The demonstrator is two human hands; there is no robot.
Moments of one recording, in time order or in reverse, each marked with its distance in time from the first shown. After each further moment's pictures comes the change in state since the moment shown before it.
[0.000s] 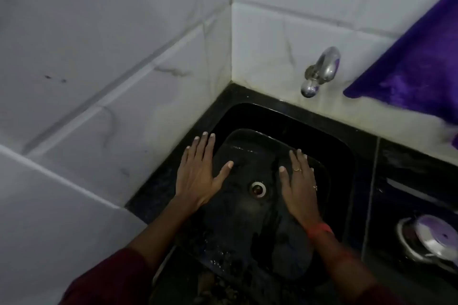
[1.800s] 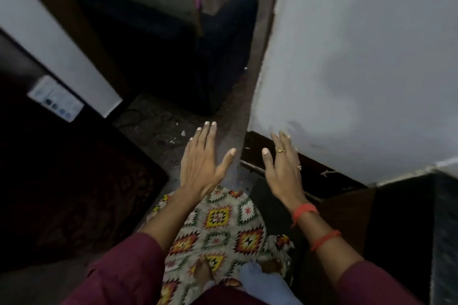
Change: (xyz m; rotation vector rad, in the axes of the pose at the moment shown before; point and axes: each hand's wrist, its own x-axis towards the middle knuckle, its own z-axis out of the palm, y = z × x) left_hand -0.625 -0.065 -0.060 0.075 0.506 -1.487; right_hand -0.451 -0.202 0.199 -0.019 -1.150 -1.184
